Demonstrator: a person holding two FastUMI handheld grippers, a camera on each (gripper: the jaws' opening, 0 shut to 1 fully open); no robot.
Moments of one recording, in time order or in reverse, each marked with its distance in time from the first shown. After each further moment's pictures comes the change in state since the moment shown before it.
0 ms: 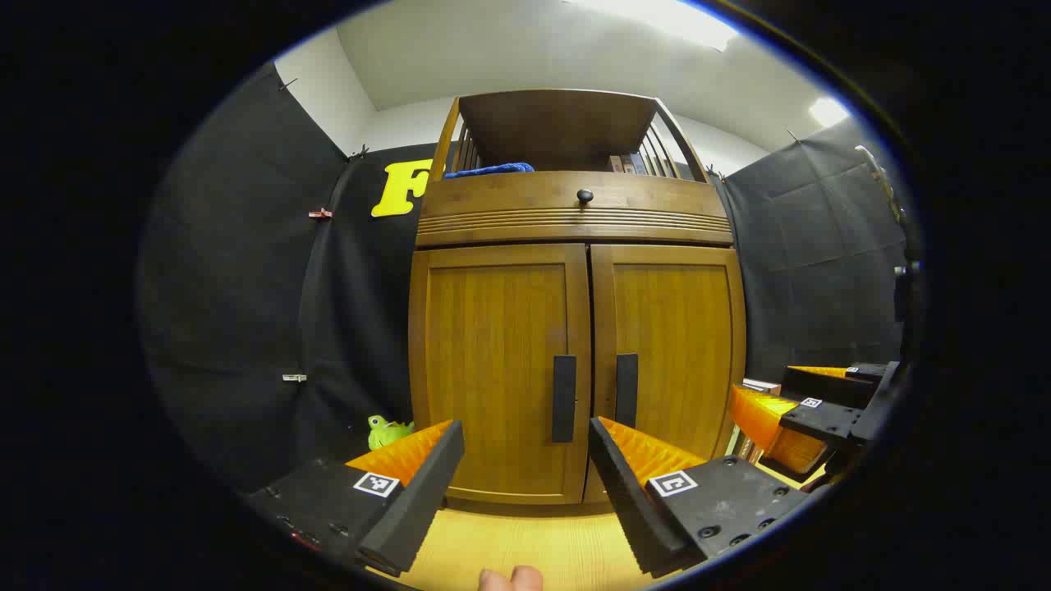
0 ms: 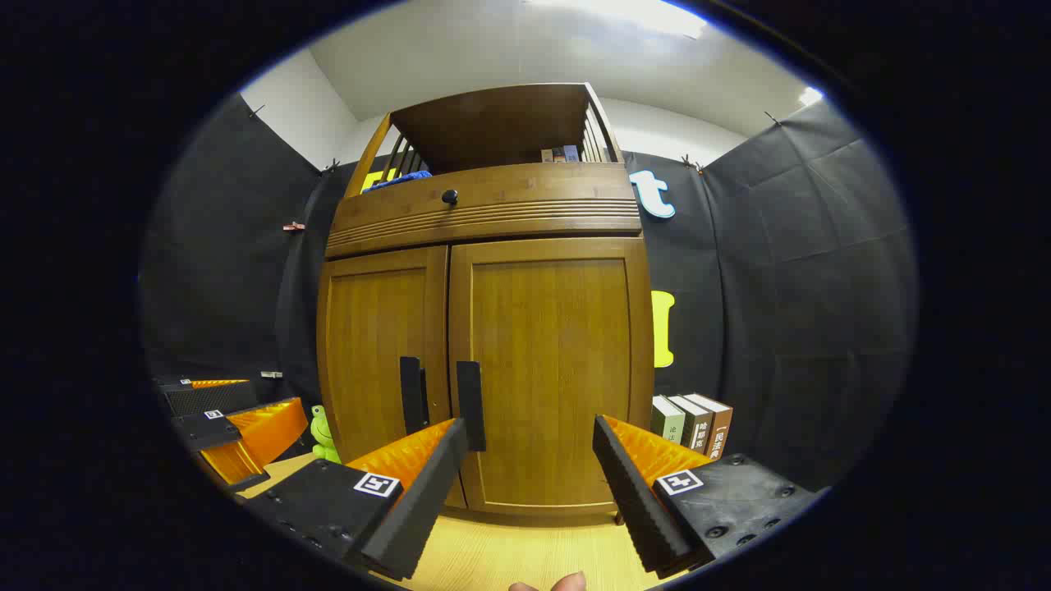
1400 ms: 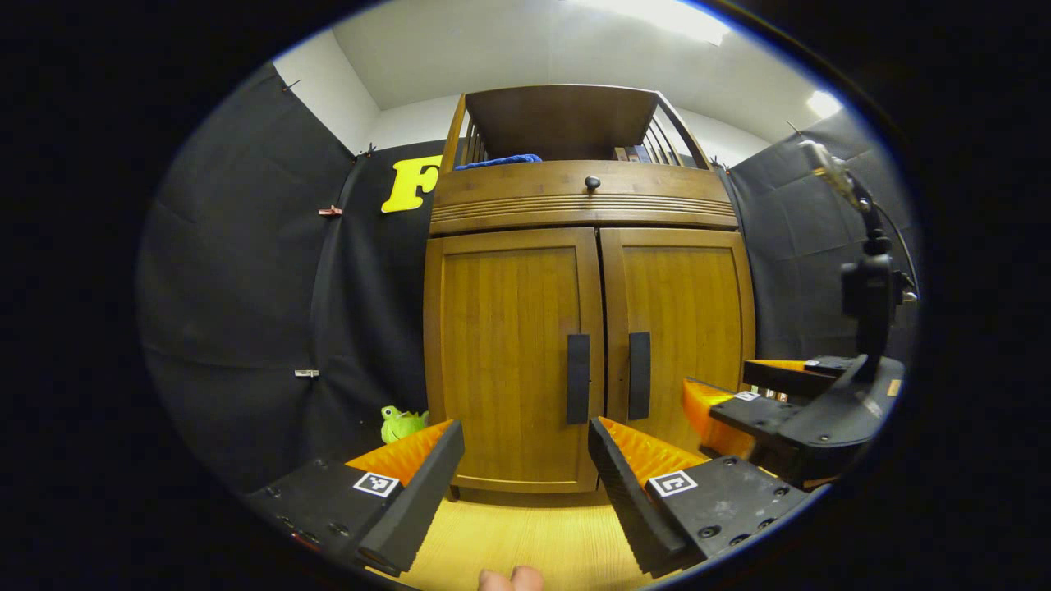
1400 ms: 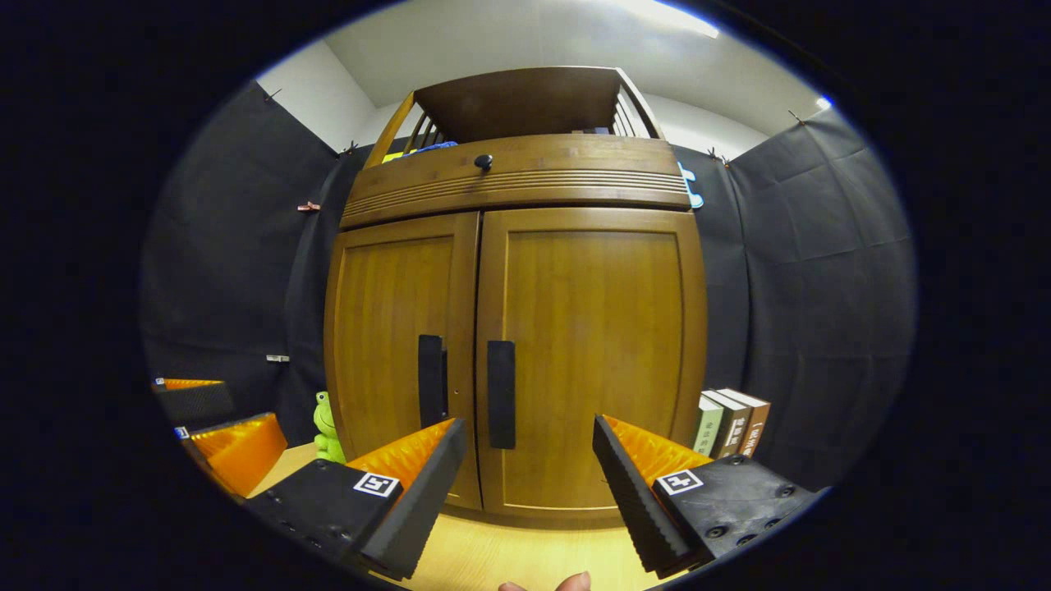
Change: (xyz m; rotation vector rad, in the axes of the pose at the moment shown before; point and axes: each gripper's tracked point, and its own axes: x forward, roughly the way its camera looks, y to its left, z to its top) left arm -0.016 0.020 -0.034 0.030 0.023 0.046; right arm 0.051 0.056 -0.040 -0.026 0.037 0.074
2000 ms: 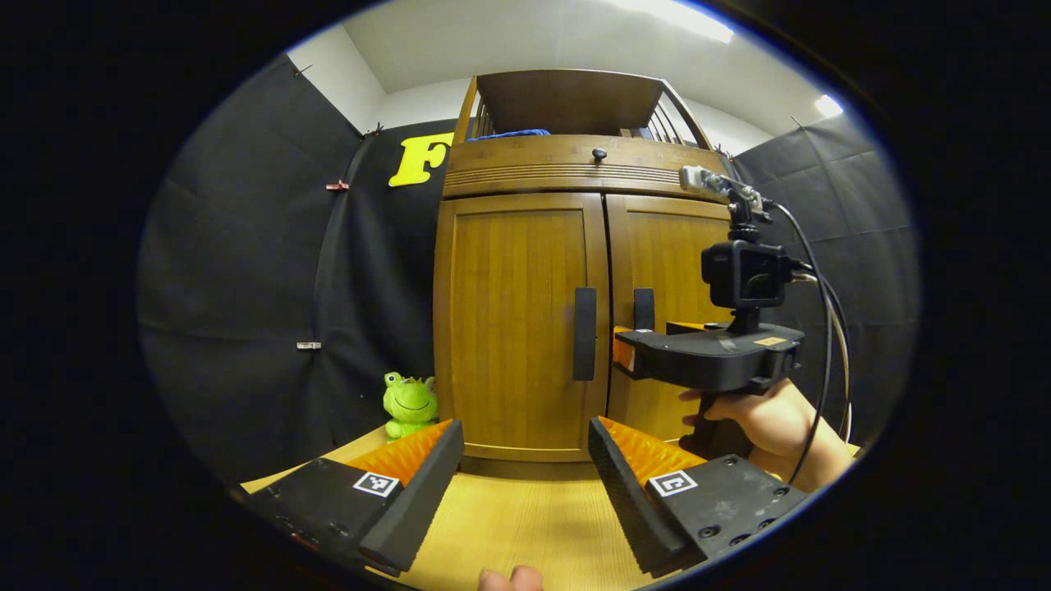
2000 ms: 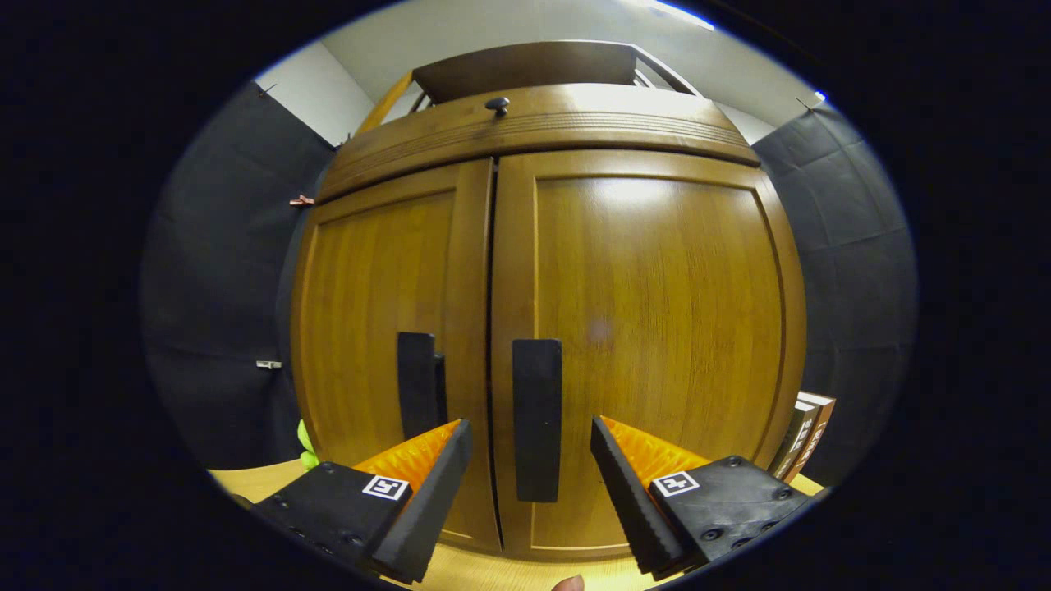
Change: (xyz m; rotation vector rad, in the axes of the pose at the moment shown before) left arm -0.018 0.007 -0.043 -0.034 0.066 -0.008; right arm 0.118 0.010 -0.033 0.028 0.012 -0.016
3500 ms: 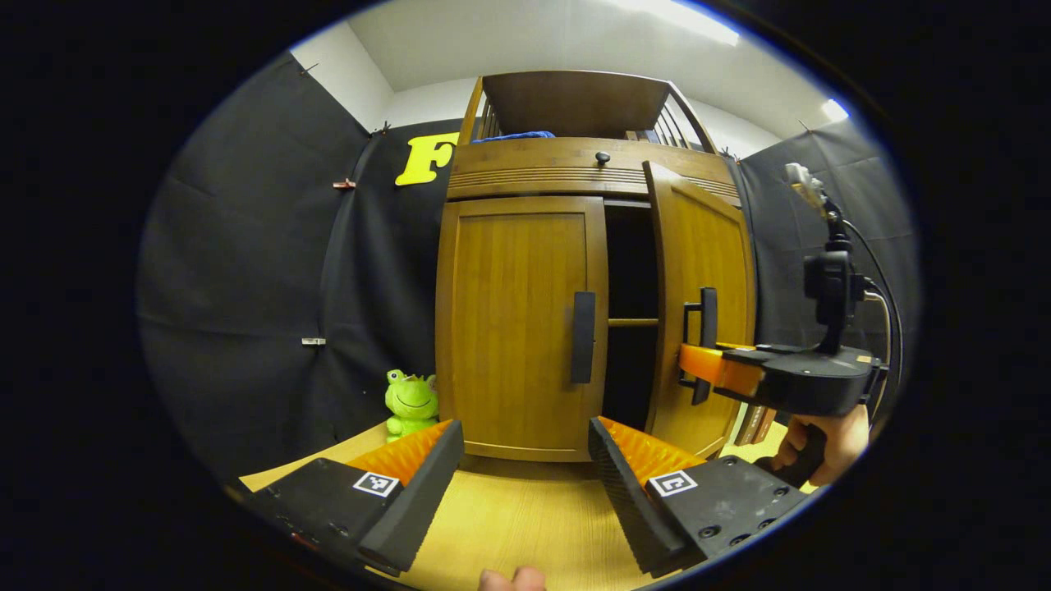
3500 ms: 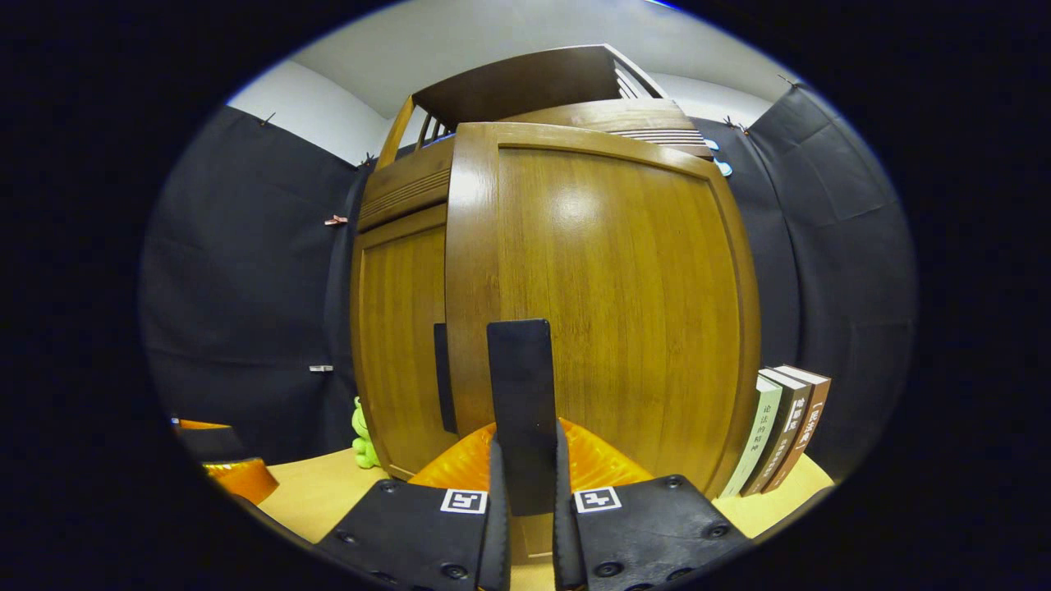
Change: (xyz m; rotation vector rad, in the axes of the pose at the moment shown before) left arm -0.004 -0.013 0.007 -0.013 0.002 0.019; right arm -0.115 -0.031 0.011 0.079 0.020 0.184
